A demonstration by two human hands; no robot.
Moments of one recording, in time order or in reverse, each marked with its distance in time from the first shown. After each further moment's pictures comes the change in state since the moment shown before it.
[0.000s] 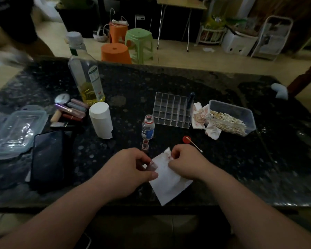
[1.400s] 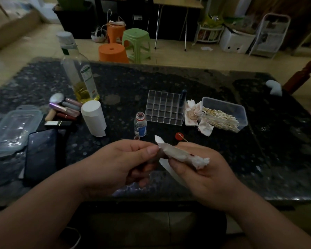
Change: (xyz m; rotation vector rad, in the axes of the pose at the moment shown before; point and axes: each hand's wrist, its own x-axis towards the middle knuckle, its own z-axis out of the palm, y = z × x) left_hand -0.015 0.023 -0.011 -0.877 -0.506 0.203; right_hand -0.100 0.014 -0.027 0.268 0.250 -0.954
